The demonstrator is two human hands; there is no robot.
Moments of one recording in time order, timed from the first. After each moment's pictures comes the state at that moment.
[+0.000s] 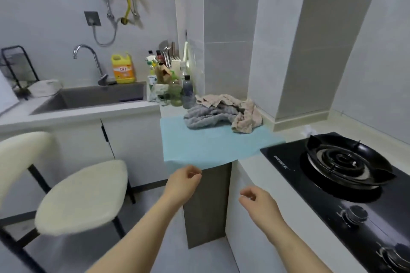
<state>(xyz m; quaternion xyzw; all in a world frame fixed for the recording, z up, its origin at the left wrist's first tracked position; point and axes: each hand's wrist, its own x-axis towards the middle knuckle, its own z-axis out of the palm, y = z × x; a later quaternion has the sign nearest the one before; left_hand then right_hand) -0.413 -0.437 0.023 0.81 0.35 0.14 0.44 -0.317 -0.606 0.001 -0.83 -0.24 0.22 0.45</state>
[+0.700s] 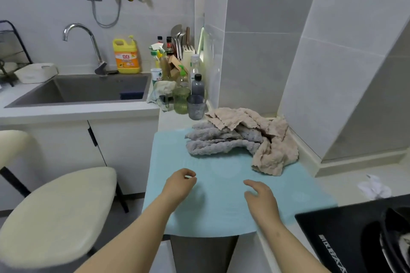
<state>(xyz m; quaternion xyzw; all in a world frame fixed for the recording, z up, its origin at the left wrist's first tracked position) -0.223 -0.248 -0.032 0.71 0.46 0.11 0.53 -0.097 -0.407 -0.044 -0.85 -0.23 0.21 0.43</state>
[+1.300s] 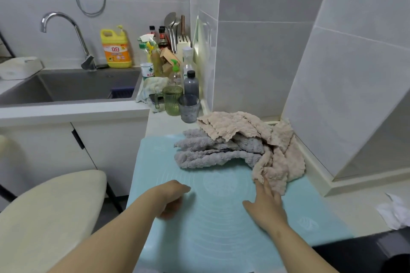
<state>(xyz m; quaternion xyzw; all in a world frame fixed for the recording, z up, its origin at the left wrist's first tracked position) -0.165 -0.191 -0.048 0.62 0.54 -0.12 0.56 -0.014 -0.371 -0.061 -0.92 -0.28 0.21 0.18</state>
